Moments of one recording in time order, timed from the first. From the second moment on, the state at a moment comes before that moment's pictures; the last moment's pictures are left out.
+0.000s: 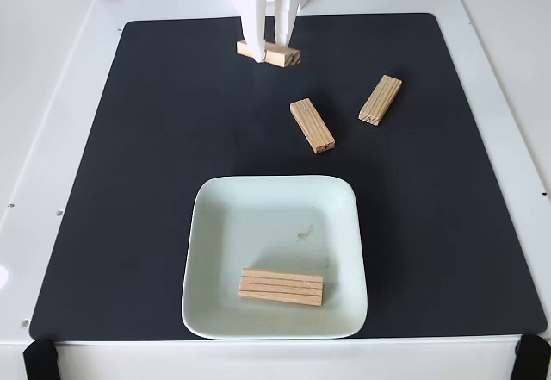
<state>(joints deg) -8.9 131.4 129.4 57.9 45.4</state>
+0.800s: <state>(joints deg) -13.3 118.3 94.7 25.8 -0.8</state>
